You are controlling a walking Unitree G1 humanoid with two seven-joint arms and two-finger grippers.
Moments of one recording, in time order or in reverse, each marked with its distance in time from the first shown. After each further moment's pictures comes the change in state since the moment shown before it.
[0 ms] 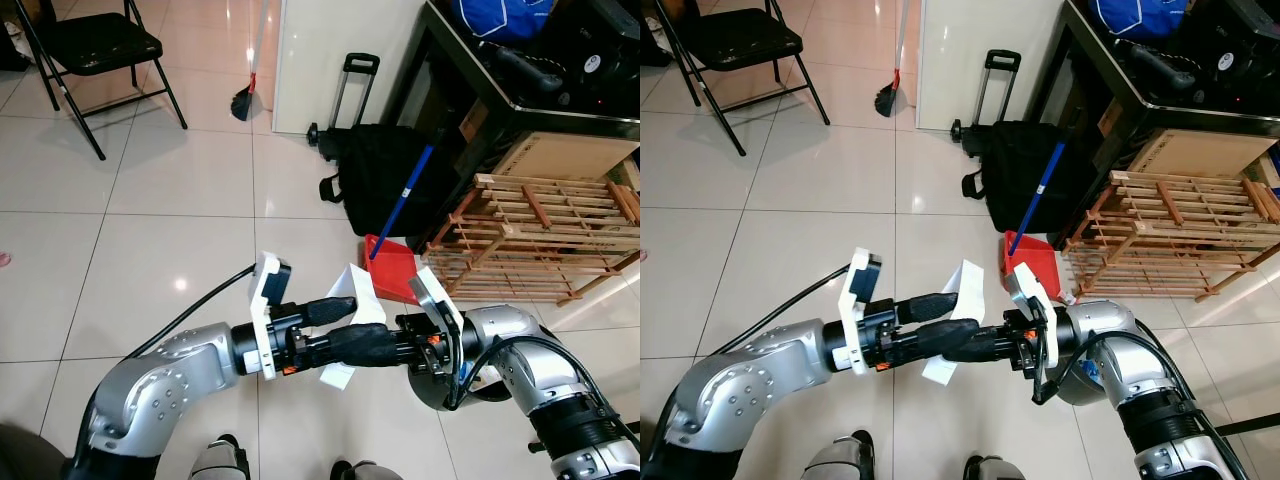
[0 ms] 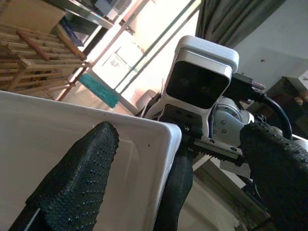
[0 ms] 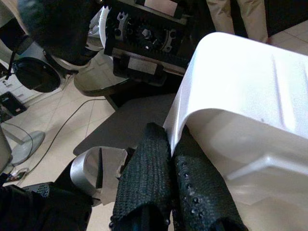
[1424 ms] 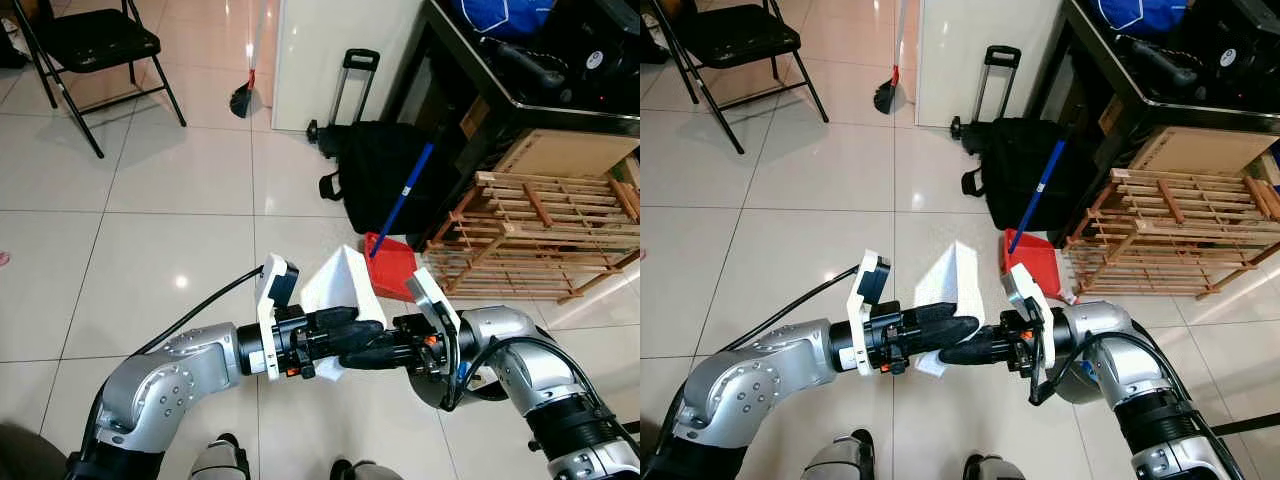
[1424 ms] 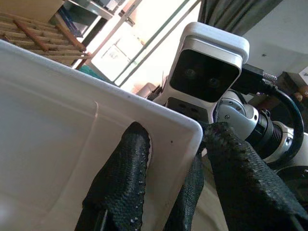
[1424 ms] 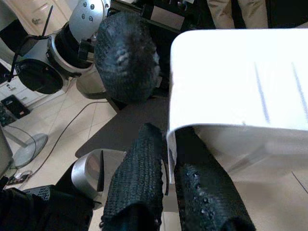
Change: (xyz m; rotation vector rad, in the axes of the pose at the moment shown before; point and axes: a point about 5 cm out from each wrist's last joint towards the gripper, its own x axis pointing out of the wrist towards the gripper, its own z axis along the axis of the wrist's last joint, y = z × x) left arm 0.002 0.003 -0.004 -0.007 0.025 0.004; right arm 0.004 0.000 0.000 0.002 -0.008 0.008
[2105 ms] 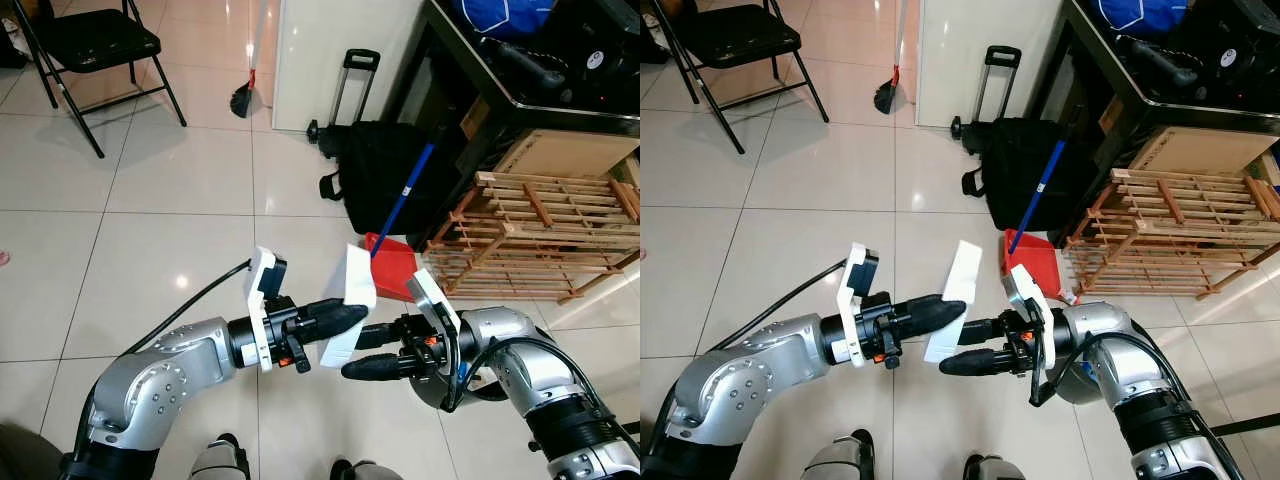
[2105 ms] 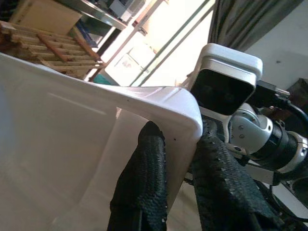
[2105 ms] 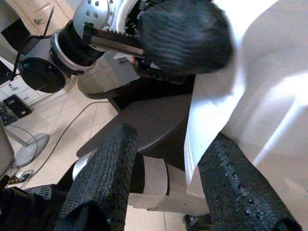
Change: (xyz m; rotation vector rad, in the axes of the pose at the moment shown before) left arm -0.007 0.005 0.006 0.029 -0.035 0.058; right arm 0.000 0.000 -0.001 -0.002 -0.001 0.002
